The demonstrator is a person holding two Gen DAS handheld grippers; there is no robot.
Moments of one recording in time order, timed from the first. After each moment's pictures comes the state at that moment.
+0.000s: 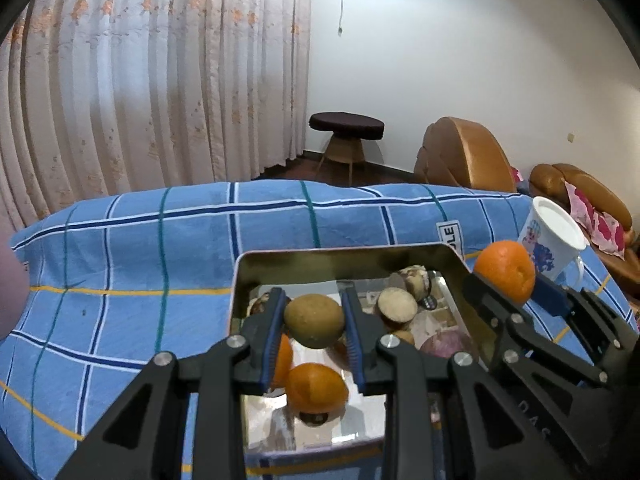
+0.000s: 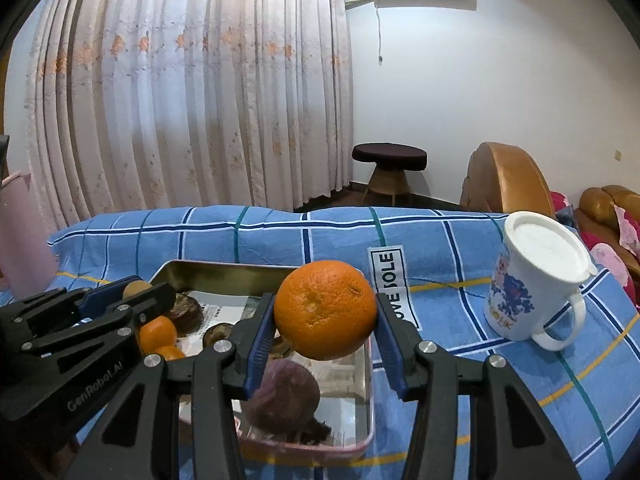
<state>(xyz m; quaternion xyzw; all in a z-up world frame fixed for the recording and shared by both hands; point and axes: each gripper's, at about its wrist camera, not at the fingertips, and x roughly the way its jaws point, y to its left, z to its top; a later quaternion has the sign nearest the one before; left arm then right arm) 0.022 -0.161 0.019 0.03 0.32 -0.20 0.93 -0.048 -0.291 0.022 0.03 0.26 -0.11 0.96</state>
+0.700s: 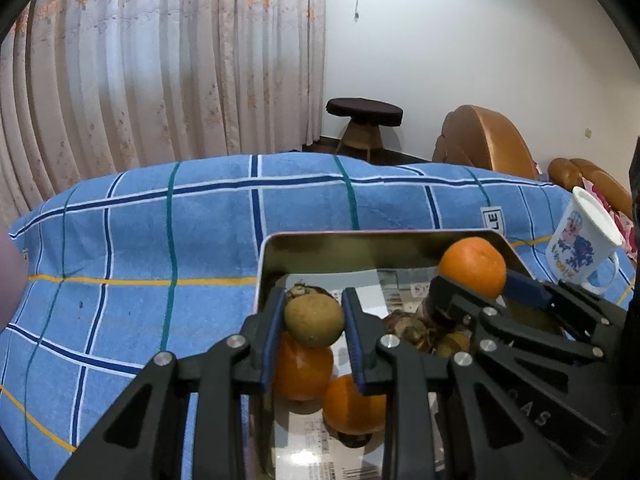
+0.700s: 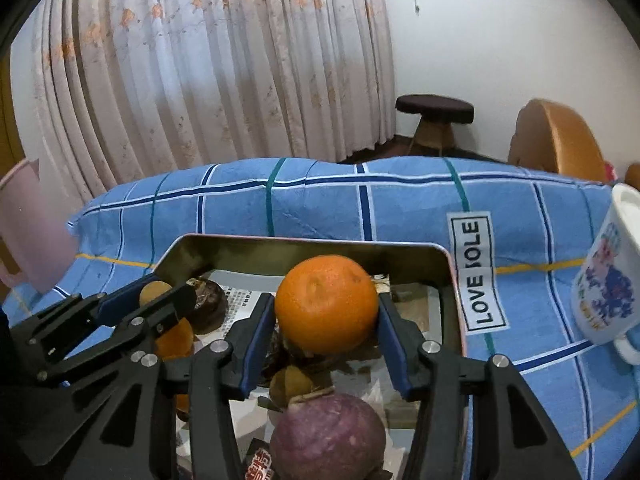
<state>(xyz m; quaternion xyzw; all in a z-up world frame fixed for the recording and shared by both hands) 0.047 -0.153 -0.007 0.04 0.34 -0.17 0.92 0.009 -0.293 -0.011 0.08 0.34 -0.02 0.94</state>
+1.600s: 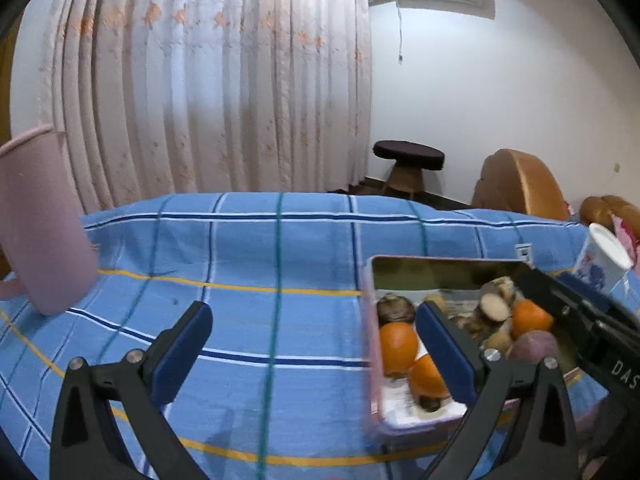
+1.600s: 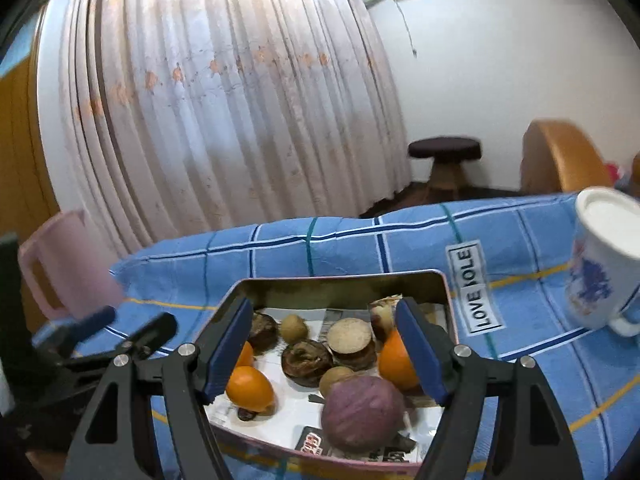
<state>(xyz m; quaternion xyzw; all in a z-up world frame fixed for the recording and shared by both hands) 0.009 -0.081 0.011 0.02 0.27 -0.09 0.96 -0.044 -0.277 0.019 0.11 0.23 0.00 0.97</state>
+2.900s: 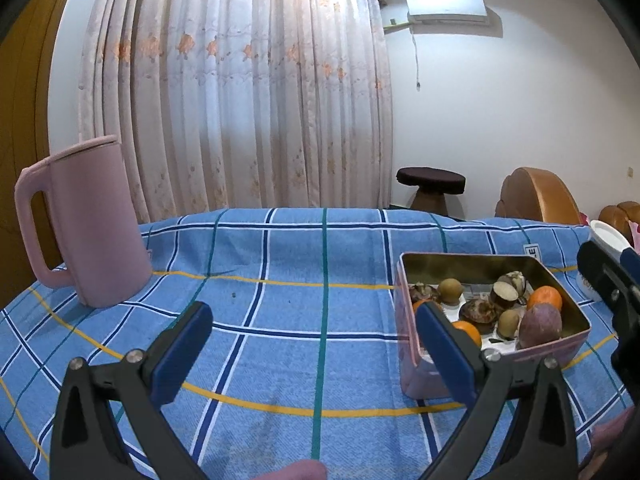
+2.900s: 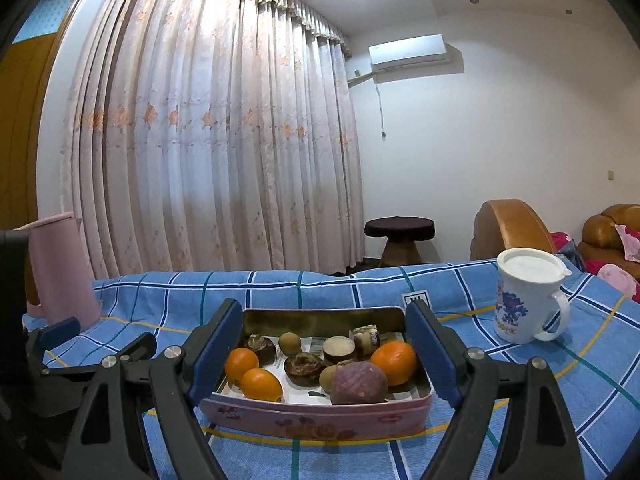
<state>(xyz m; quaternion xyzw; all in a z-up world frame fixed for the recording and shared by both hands) -0.044 -0.054 0.014 0.02 0.21 -0.04 0.98 -0.130 -0.229 0.035 0.04 0.10 -0.10 0.99</state>
